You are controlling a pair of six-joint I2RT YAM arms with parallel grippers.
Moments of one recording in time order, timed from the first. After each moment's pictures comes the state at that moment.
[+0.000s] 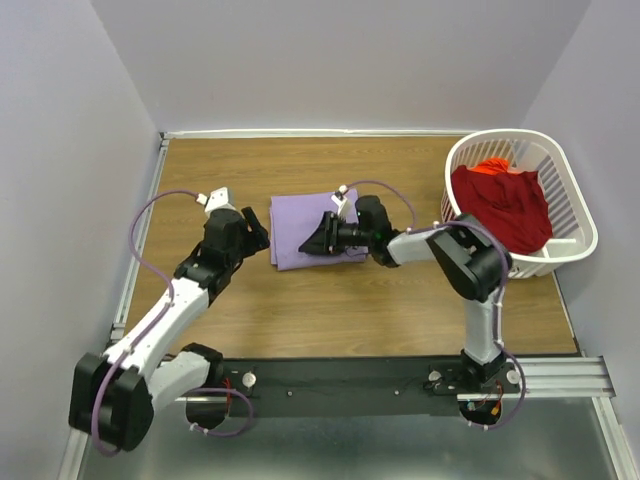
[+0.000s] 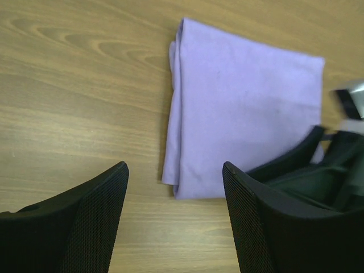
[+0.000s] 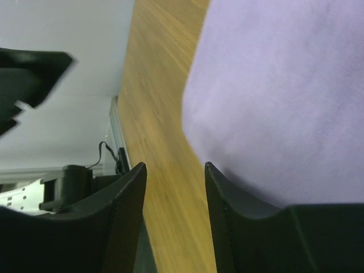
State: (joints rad) left arm -0.35 0.96 0.62 -0.17 -0.21 -0.59; right arm 0.64 2.10 0.99 0.77 -0.71 0.92
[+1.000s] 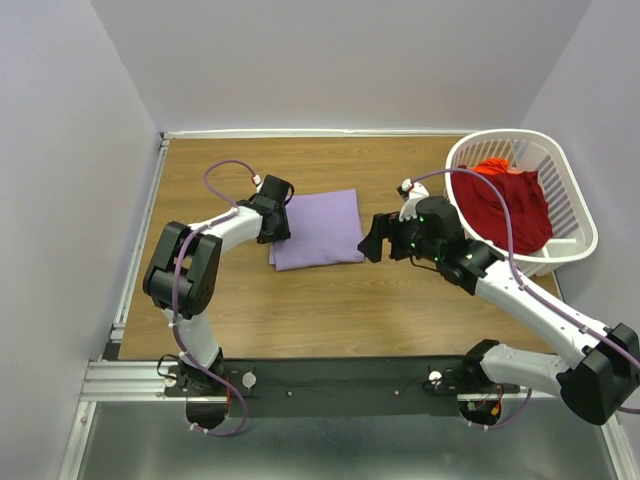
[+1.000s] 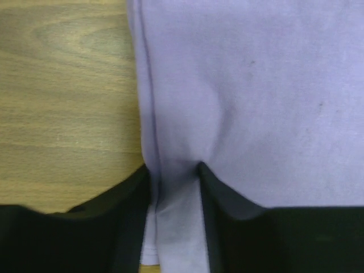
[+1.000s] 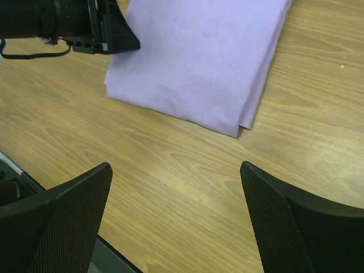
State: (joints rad) left arm -0.38 1.80 1.11 -0.35 -0.16 -0.51; right arm 0.62 1.12 0.86 -0.26 -0.09 0.38
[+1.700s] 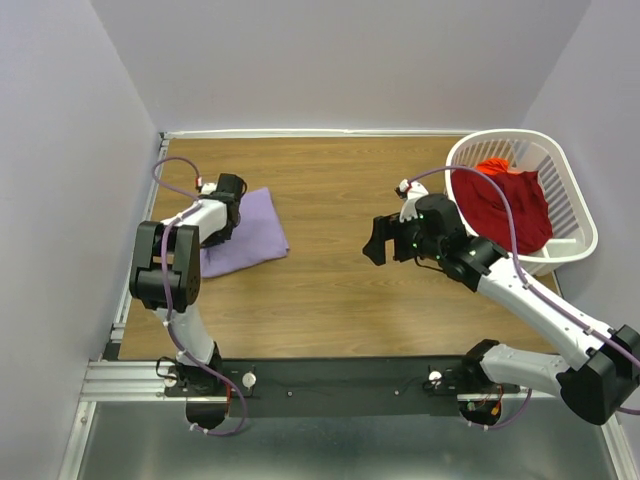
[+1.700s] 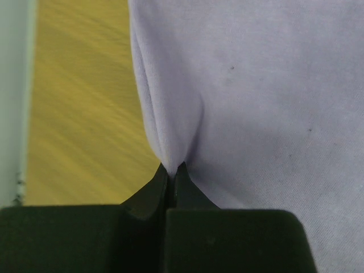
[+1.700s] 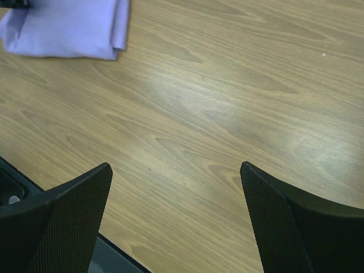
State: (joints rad) left arm -0.13 1.80 1.11 -0.55 -0.61 -0.37; right arm 0.62 1.12 0.90 -0.39 -0.07 0.32
